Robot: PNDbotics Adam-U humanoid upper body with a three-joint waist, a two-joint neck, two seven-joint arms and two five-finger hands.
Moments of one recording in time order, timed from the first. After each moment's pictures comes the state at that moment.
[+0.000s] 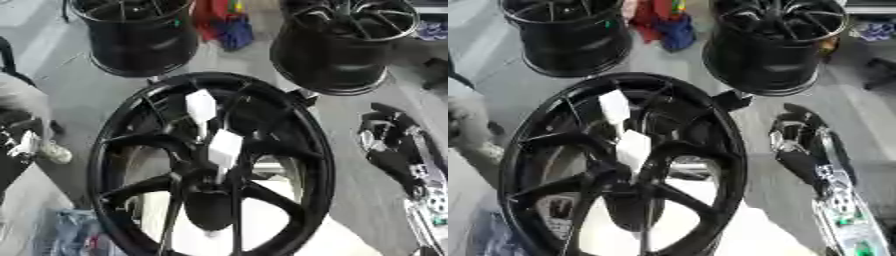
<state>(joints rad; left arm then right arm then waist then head) -0.12 0.20 0.18 -1.69 -0.05 0.00 -0.02 0.00 -0.26 -0.01 -1.77 0.05 -0.04 -0.16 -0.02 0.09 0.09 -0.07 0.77</state>
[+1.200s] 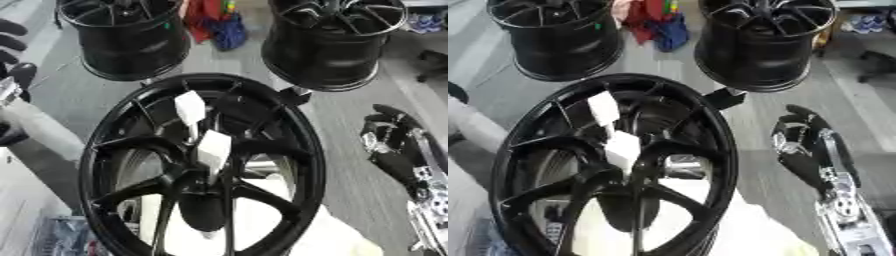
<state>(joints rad) -0.37 0.84 -0.06 -1.84 -0.05 -0.08 -0.25 -0.01 -0.27 0.01 -1.77 0.05 -0.04 -0.15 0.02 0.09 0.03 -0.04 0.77</state>
